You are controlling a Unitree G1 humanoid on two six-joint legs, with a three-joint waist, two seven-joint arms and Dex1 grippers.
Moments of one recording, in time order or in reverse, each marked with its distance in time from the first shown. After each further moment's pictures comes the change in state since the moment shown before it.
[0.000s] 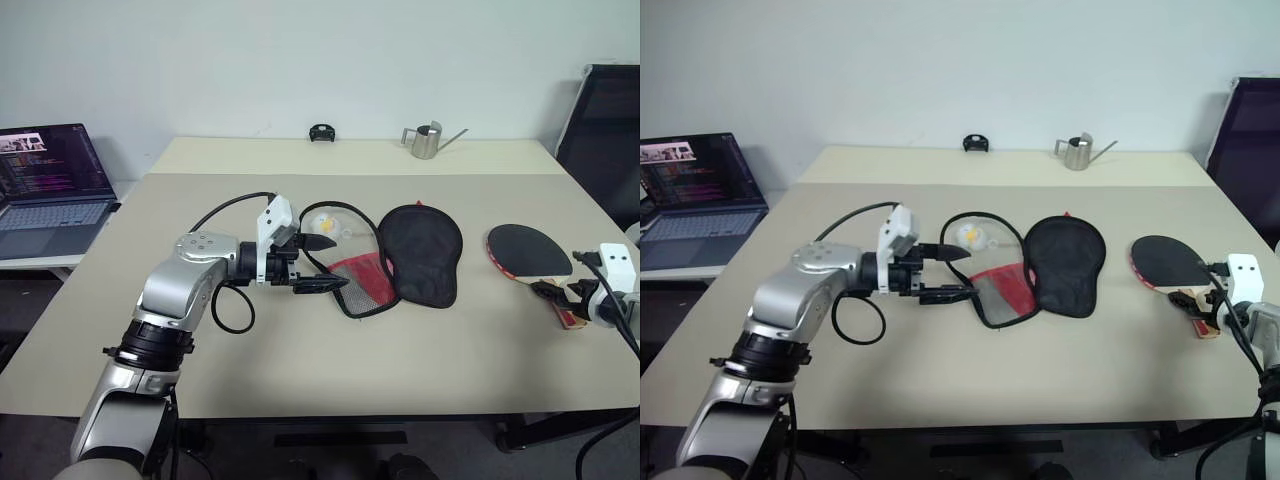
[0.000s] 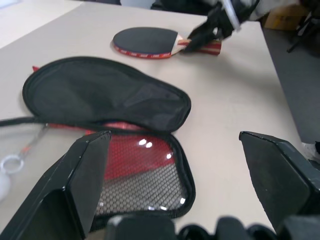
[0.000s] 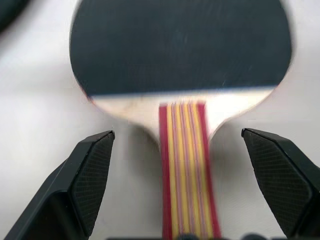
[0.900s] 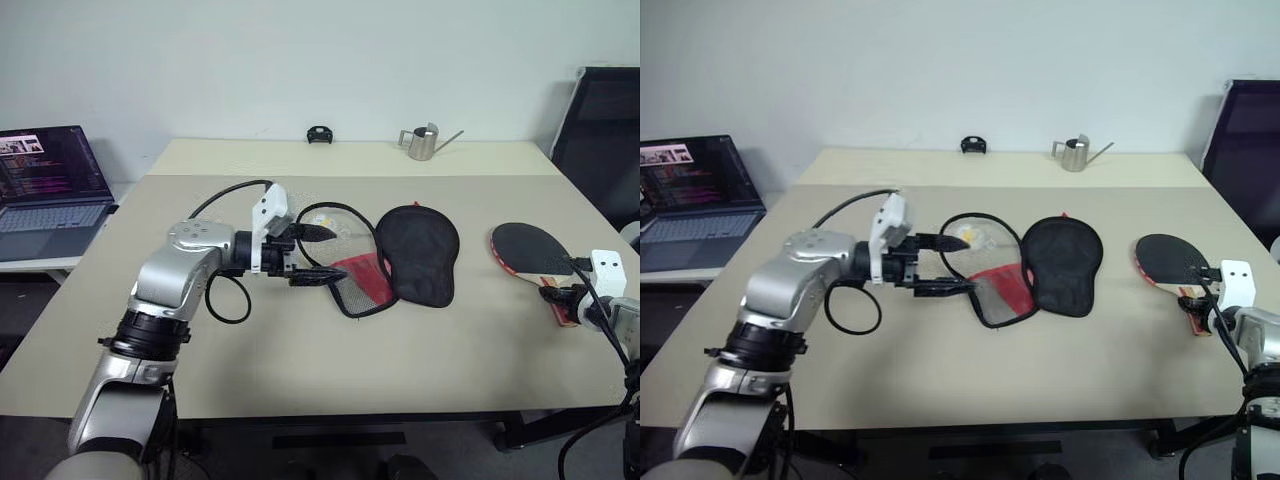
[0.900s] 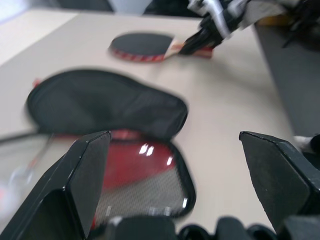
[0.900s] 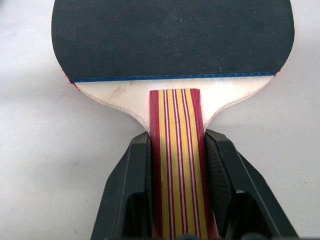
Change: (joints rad) left arm 0.011 0.059 0.024 0.027 0.002 -0.028 -0.026; right arm -0.019 0.062 -0.059 0.030 -0.030 -0.024 -0.121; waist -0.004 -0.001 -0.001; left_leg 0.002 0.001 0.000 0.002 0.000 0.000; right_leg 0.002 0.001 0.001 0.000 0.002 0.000
